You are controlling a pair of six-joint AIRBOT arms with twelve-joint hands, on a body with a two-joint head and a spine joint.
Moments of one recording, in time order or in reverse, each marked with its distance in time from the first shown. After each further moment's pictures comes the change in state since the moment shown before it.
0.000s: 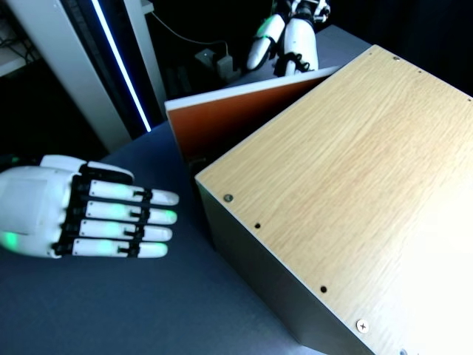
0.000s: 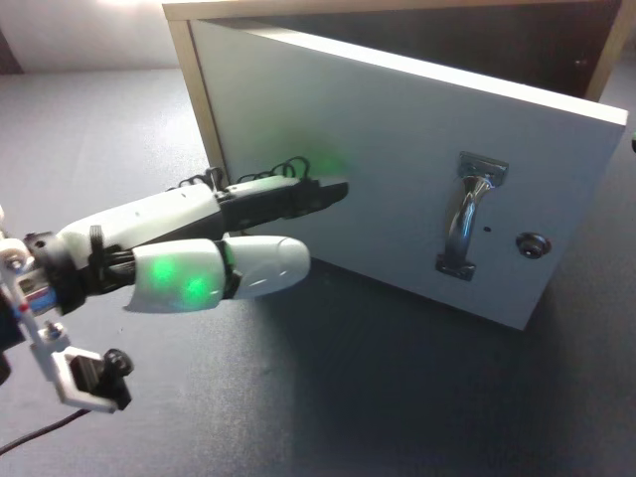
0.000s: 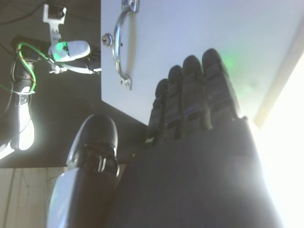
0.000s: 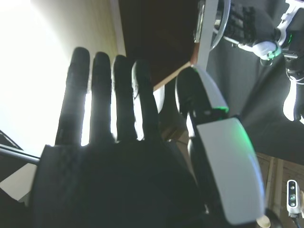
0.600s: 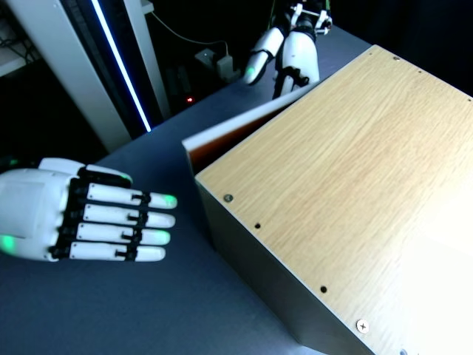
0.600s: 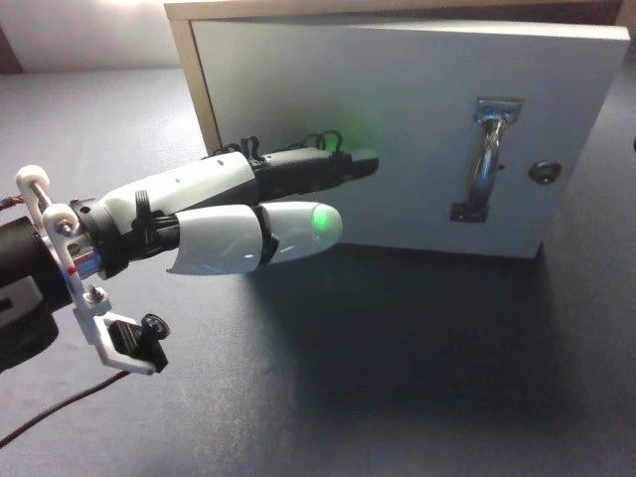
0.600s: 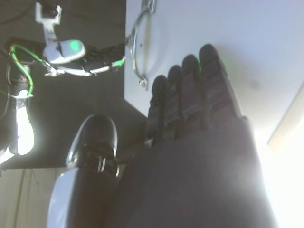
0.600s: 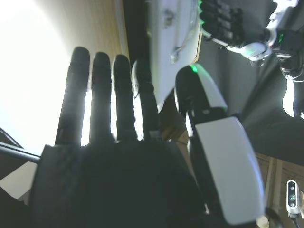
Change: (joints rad) left arm -0.089 -0.092 0.087 0.006 0.065 0.000; right arm 0.000 -0.004 0.006 0.000 0.001 0.000
